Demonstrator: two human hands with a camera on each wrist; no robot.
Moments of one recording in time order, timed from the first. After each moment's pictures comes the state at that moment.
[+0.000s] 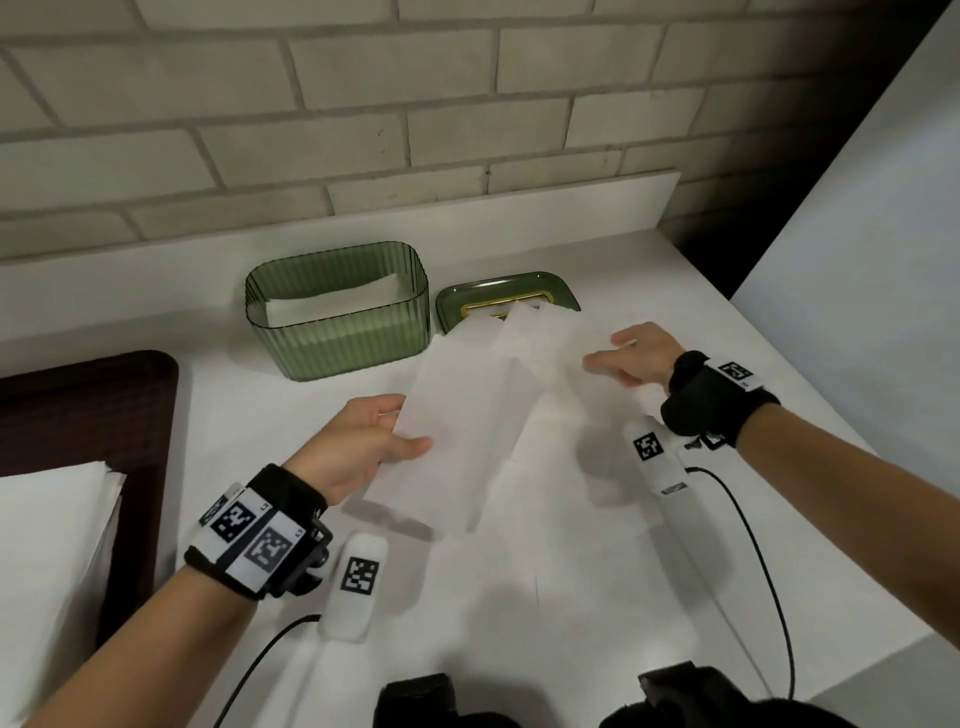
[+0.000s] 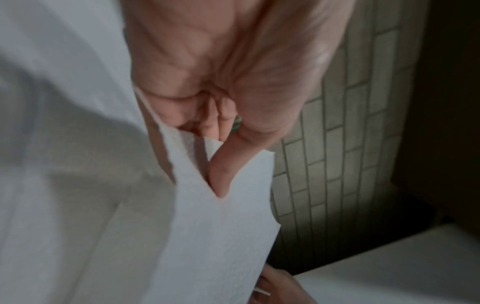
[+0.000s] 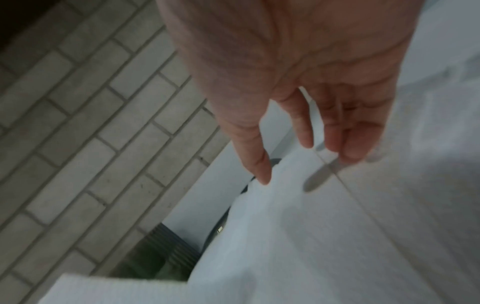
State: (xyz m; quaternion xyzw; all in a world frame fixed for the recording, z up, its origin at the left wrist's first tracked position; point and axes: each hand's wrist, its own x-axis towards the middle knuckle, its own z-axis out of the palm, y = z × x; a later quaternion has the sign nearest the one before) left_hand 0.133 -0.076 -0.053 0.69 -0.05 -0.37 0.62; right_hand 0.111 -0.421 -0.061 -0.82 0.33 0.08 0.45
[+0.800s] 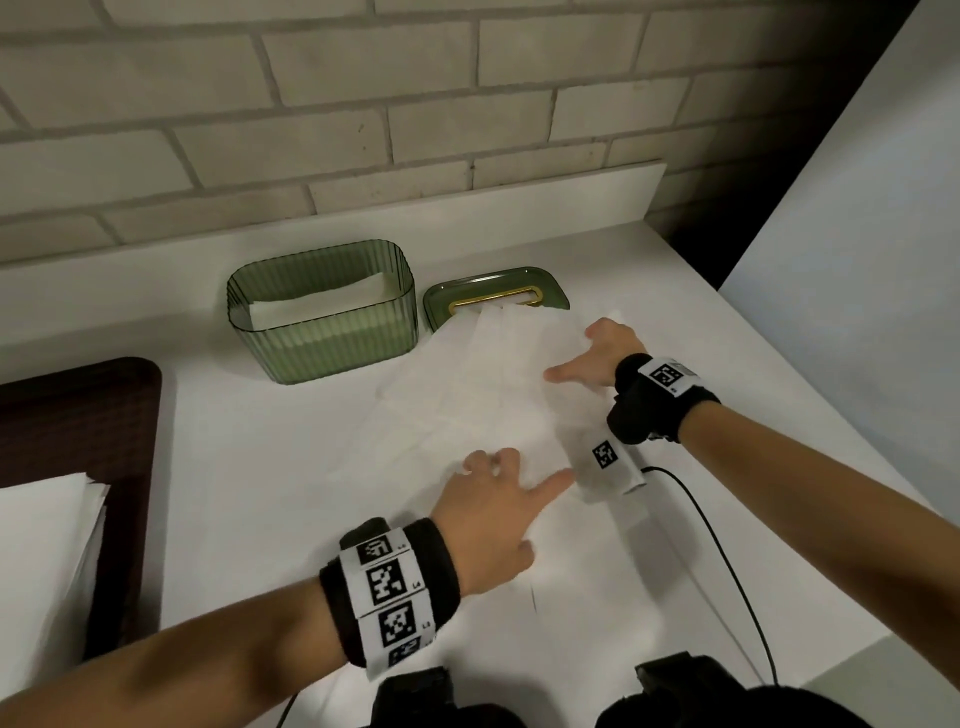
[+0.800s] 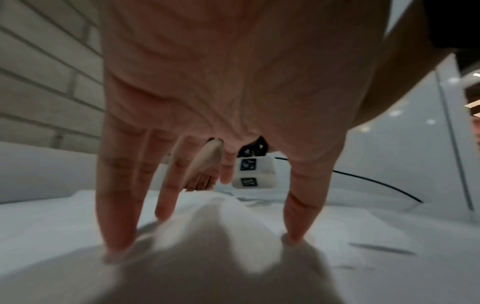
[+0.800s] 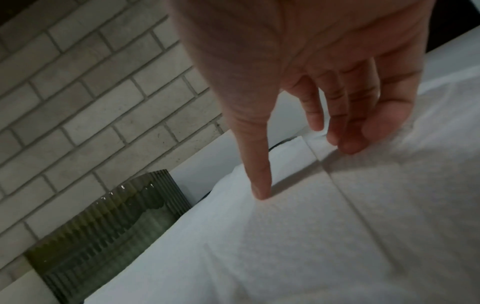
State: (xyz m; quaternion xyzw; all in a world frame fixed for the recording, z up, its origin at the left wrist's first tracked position) left_hand 0.047 -0.155 -0.066 0.86 -0.49 -0.14 -0.03; right_hand 0.117 -0.386 -0.059 -0.90 0.33 0.09 0.28
